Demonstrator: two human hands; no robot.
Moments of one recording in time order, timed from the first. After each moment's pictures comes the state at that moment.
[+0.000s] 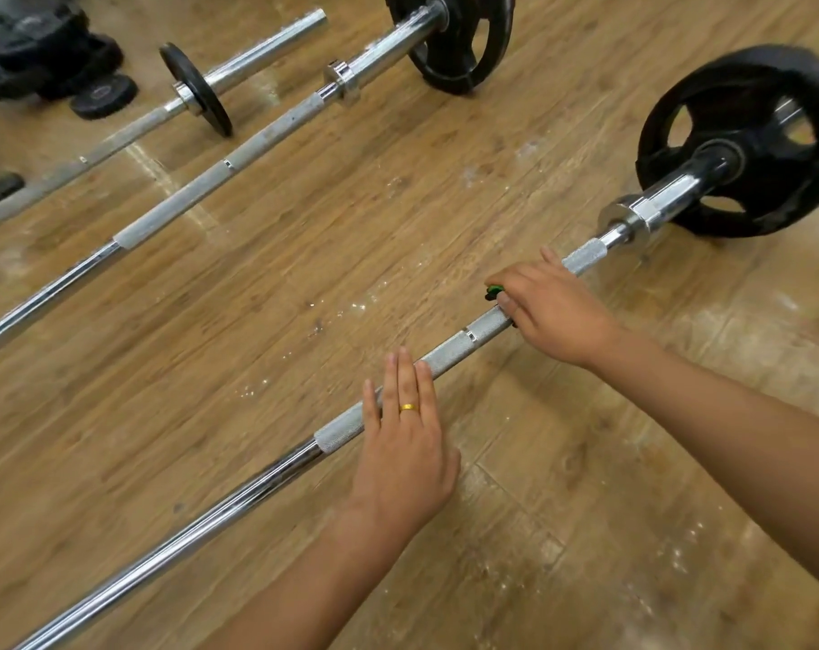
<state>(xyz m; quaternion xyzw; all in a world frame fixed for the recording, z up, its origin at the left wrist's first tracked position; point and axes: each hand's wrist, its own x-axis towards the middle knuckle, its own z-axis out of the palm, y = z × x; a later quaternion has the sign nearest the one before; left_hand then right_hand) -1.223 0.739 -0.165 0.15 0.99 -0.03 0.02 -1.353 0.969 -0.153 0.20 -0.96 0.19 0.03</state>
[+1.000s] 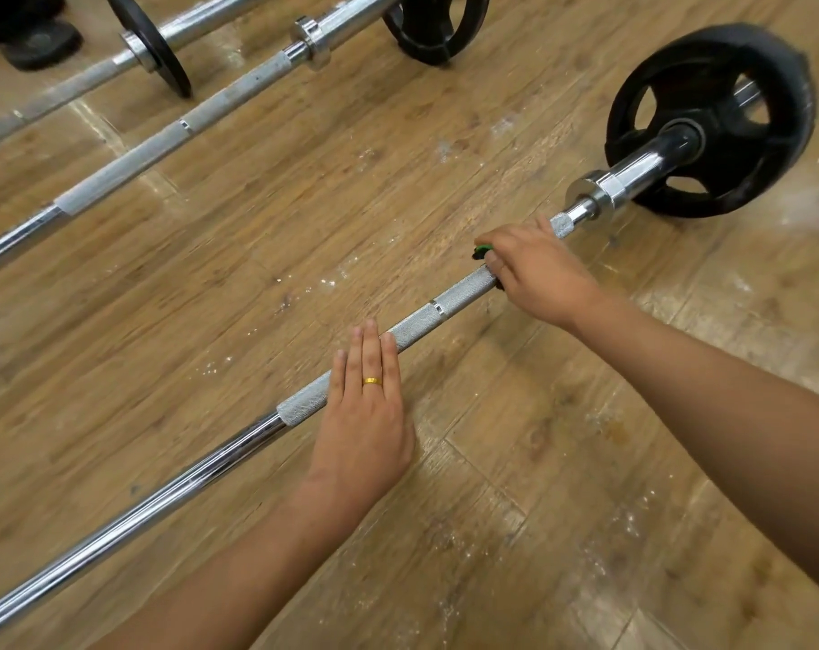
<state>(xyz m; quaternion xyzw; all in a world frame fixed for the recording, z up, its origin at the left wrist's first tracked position) -1.226 0.733 -0.165 0.16 0.99 -0.05 0.01 -1.367 0.983 -0.147 0.16 -0.97 0.17 0.00</state>
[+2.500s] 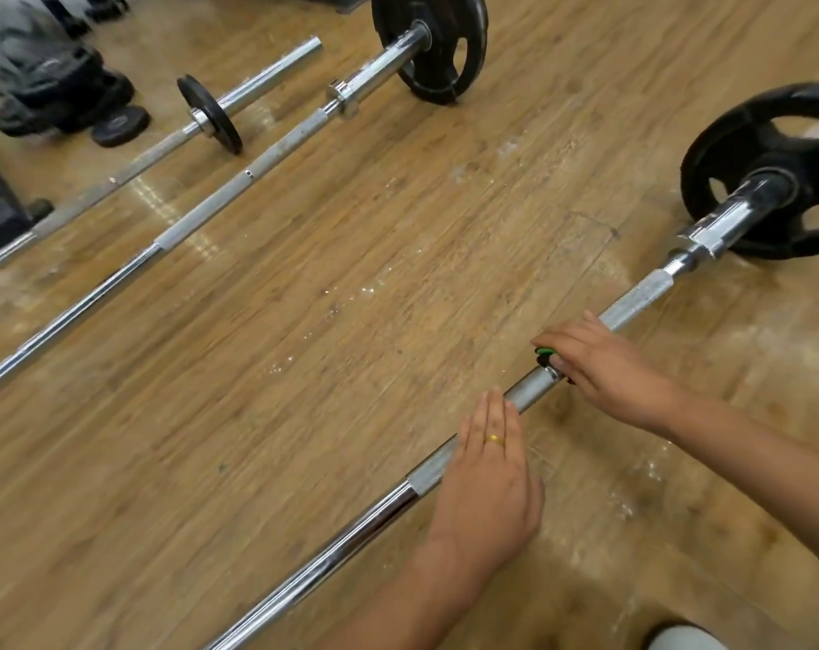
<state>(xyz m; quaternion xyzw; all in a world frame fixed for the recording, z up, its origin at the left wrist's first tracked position) -1.112 0.780 -0.136 0.25 0.96 0.09 0.13 -1.199 0.997 -0.135 0.16 -0.96 0.22 -0.05</state>
